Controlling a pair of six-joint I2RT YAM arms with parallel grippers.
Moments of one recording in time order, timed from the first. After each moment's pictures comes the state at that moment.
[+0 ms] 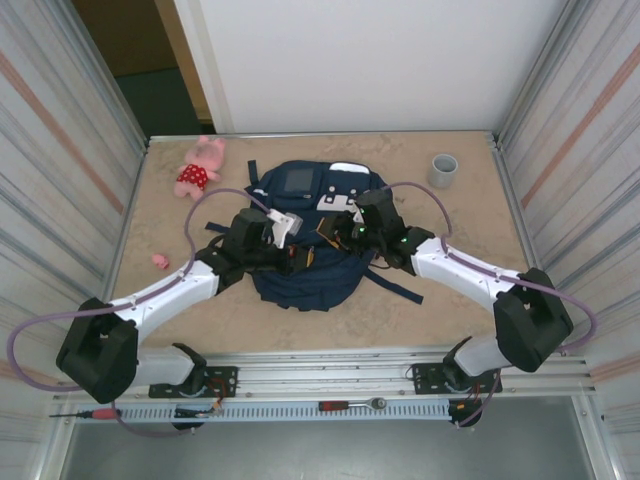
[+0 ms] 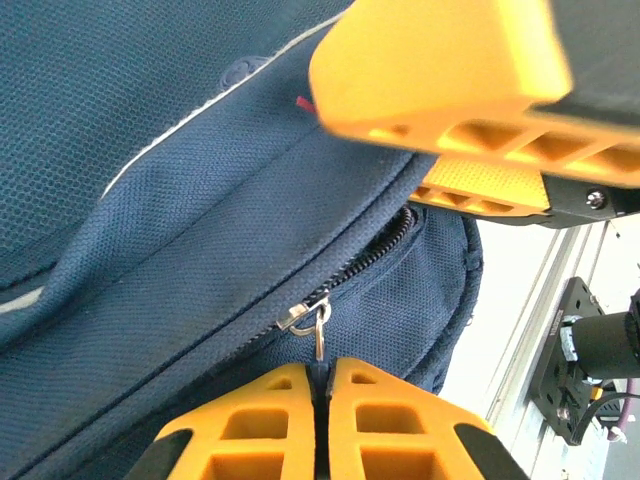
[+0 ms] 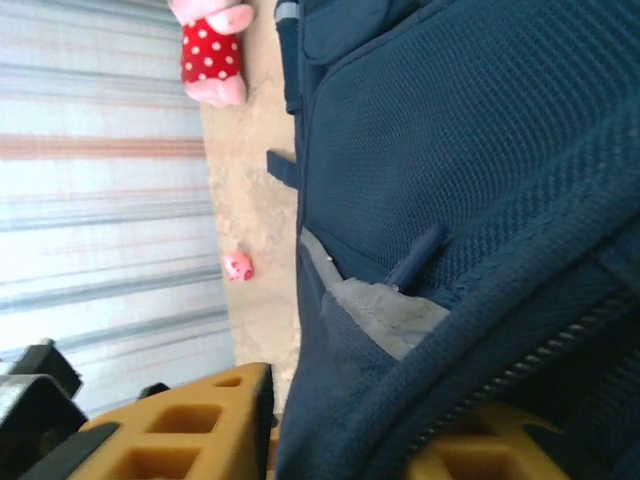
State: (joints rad) left arm -0.60 1.28 0.74 -0.11 0.49 -0.33; right arm 0.68 1.44 0.93 -0.06 -0.28 1.22
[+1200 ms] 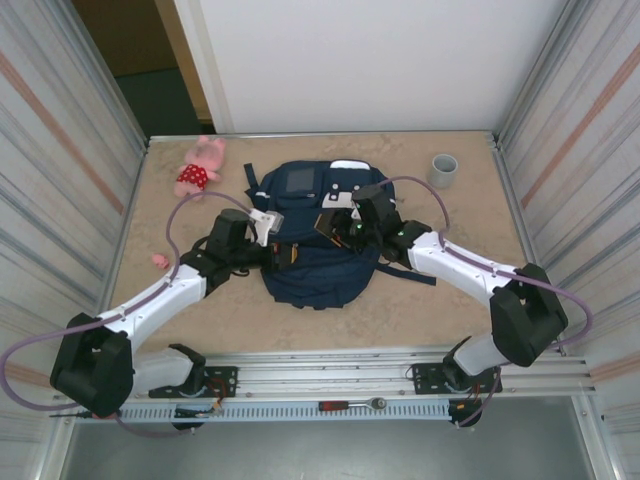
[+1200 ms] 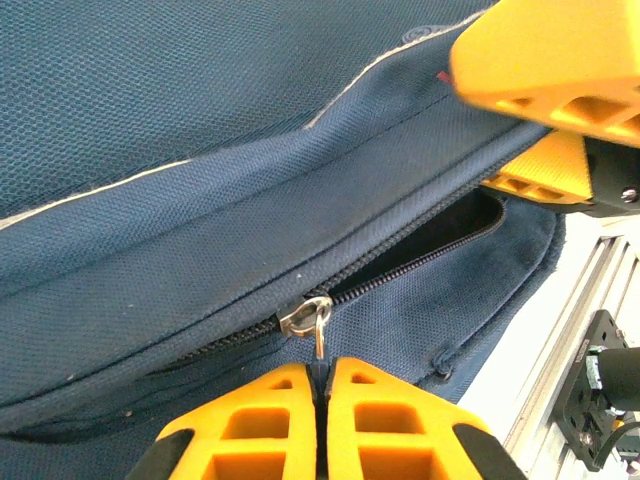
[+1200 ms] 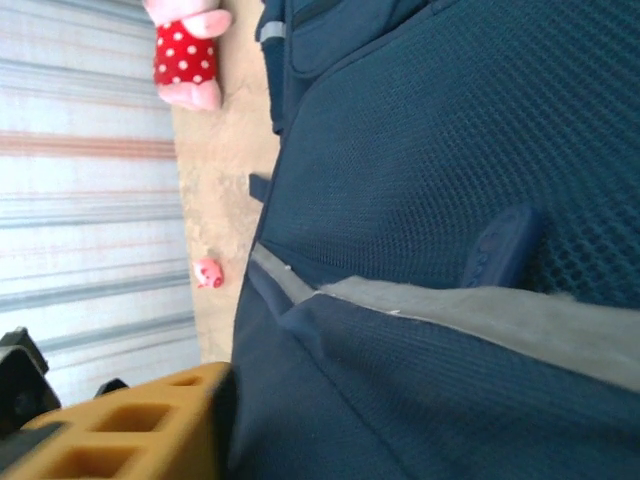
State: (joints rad) left arm -0.49 1.20 0.69 -0.16 0.50 -0.34; right arm 0.68 1.47 1.00 -0.15 -0.25 1.14
